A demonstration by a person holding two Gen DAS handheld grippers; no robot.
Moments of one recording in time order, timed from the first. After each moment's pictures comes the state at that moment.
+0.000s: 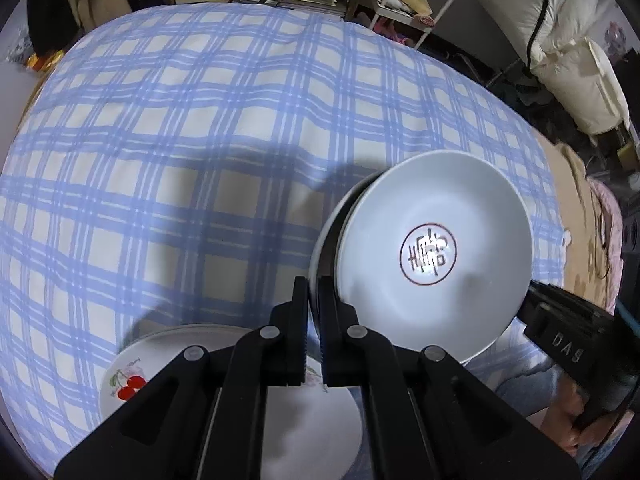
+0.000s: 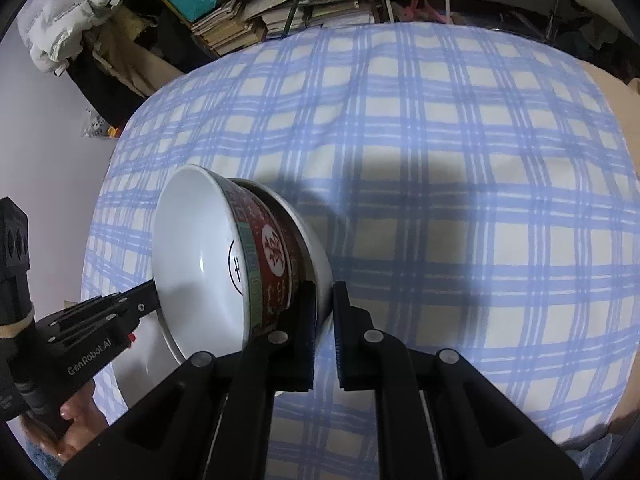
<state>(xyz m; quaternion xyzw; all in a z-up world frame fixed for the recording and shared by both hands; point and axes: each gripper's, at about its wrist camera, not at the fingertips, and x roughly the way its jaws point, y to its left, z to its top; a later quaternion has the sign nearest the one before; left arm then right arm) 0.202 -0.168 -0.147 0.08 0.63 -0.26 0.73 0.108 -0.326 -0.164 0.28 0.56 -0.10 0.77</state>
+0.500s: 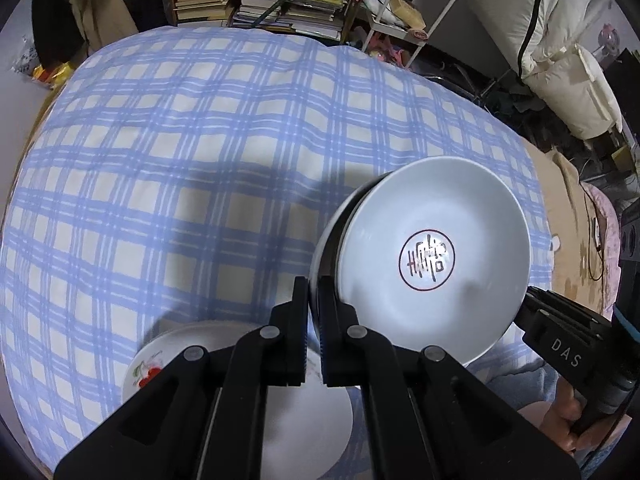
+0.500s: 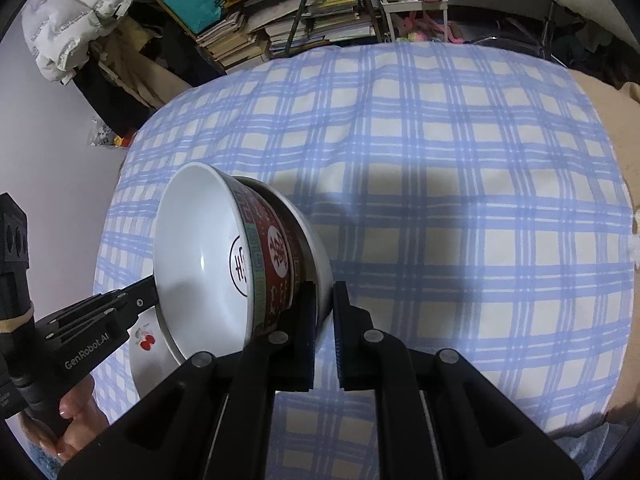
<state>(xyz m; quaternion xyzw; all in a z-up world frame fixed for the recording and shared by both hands) 0.200 -0.161 -0.112 0.08 0.61 -0.26 0.74 0.104 -0.323 -0.134 0.29 0.55 -0.10 0.78</state>
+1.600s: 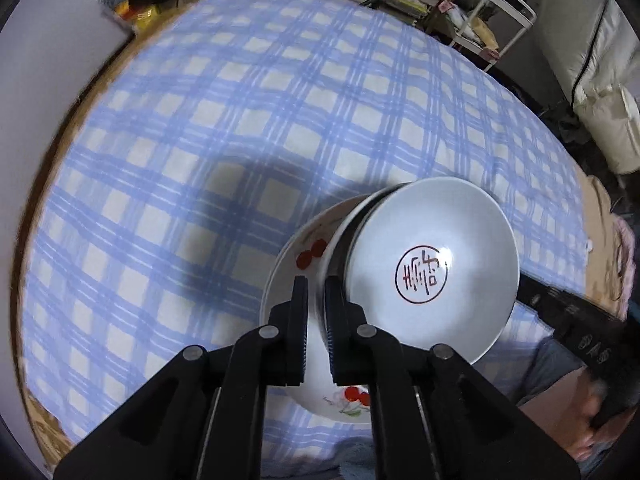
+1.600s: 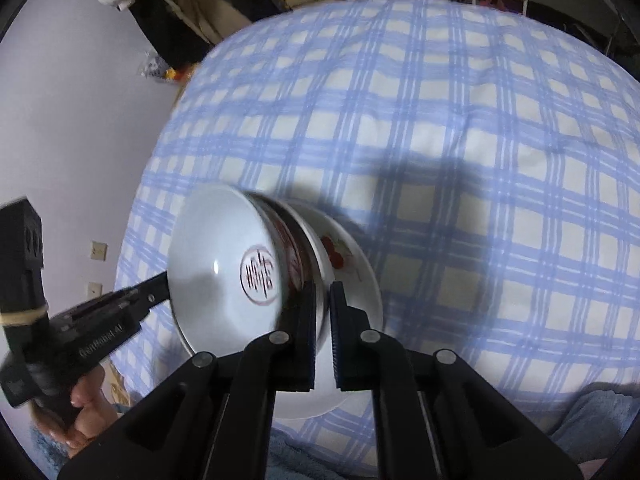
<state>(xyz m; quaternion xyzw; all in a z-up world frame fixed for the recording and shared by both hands) 0.160 -0.013 -0.113 0.06 0.62 -0.16 0.77 0.105 -0.201 -0.138 0.27 0.57 0.00 0.77</state>
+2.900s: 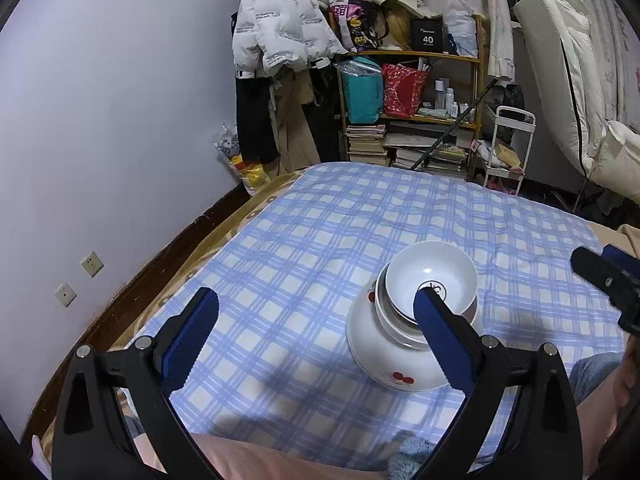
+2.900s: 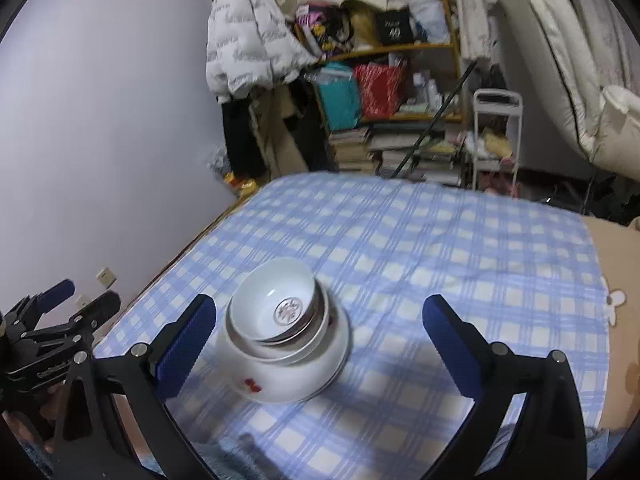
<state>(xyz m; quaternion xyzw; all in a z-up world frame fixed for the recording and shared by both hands) -0.014 0.033 0.008 0.09 0.32 -0.04 0.94 -0.034 -0.189 -0.019 0.13 0.32 -0.01 0.94</state>
